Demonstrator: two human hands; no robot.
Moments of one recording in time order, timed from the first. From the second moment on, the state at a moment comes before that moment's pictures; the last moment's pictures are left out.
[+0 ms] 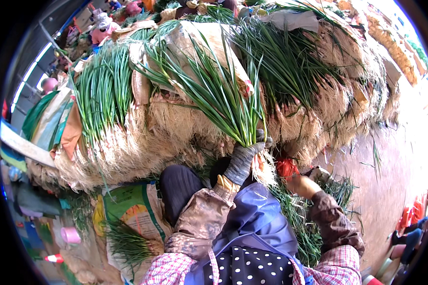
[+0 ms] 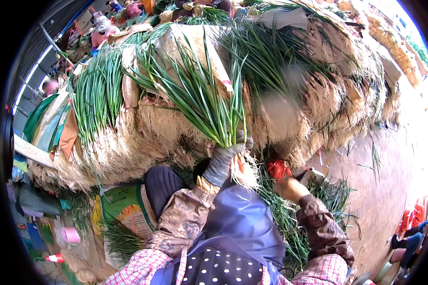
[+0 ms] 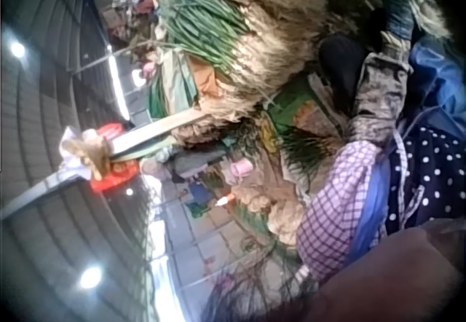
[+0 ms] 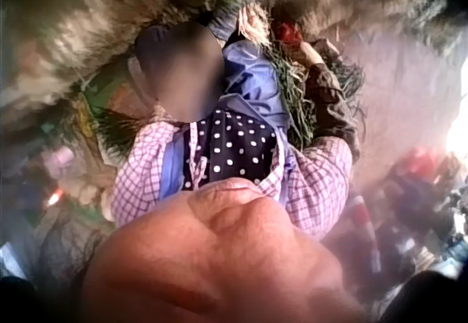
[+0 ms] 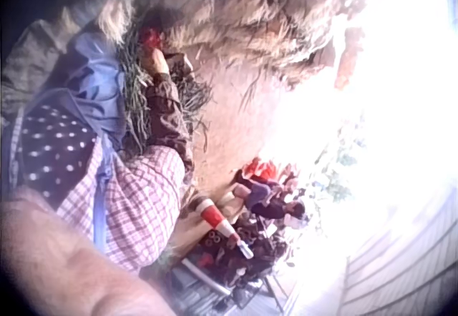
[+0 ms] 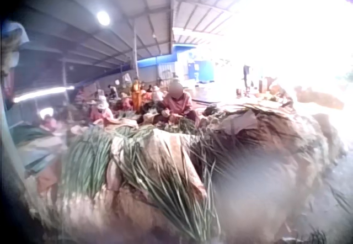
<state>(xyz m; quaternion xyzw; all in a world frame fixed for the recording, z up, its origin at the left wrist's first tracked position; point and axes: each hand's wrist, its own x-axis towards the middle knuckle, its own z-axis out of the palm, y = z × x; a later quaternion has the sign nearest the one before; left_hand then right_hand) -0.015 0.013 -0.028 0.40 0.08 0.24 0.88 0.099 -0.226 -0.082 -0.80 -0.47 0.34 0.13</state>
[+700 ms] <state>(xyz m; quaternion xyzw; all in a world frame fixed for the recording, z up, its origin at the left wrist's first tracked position) -0.076 0.013 0.082 0.37 -0.04 0.17 0.91 0.126 -0.106 -0.017 -0.85 -0.37 0.12 0.36</state>
